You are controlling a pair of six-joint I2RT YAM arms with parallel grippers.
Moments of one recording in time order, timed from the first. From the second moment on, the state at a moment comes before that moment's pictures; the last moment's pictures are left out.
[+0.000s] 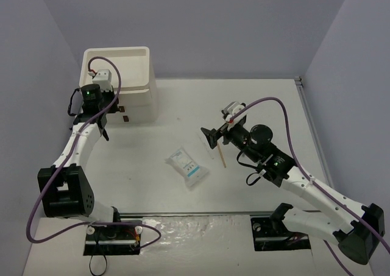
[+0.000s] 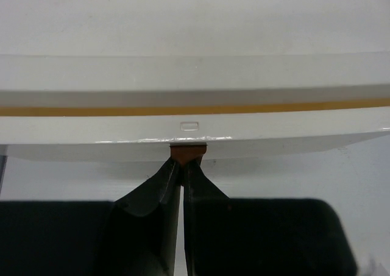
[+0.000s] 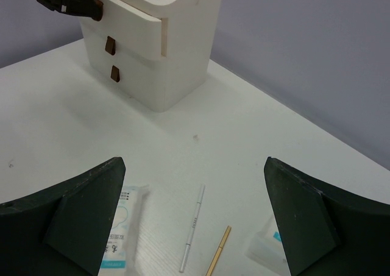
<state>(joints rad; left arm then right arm) 0.07 1.45 1.13 -0.11 0.11 -0.04 0.75 0.98 0.76 0.20 0.03 -0.12</state>
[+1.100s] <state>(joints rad) 0.06 1.00 0.89 -0.40 0.11 -0.14 0.76 1.04 0.72 0.03 0.16 0.10</state>
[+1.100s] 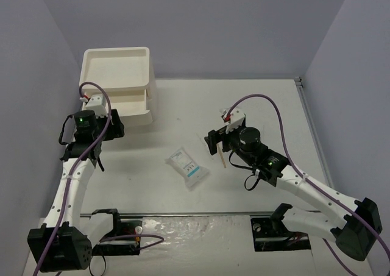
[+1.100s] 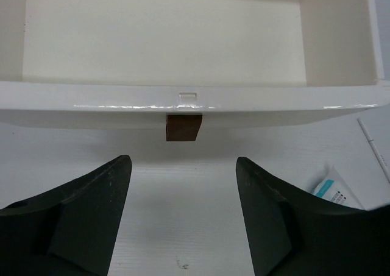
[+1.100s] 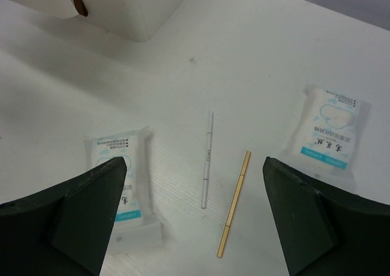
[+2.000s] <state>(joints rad) -0.10 0.65 0.71 -0.53 0.26 -0.28 0.72 1.68 0.85 -0.05 0.12 0.25</state>
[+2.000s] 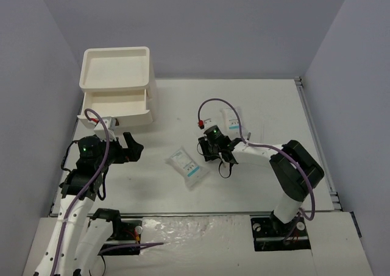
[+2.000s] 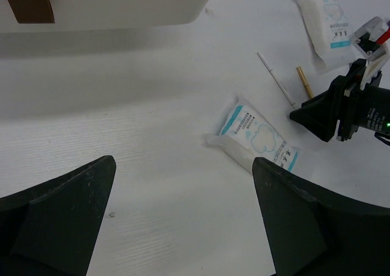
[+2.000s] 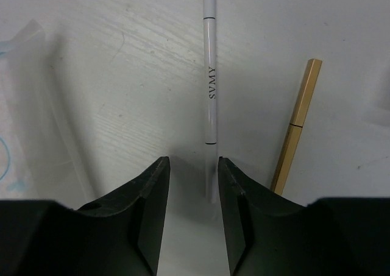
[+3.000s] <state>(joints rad) -0.24 0.80 0.81 -0.34 0.29 -0.53 0.84 1.49 0.92 0.06 0.12 0.15</state>
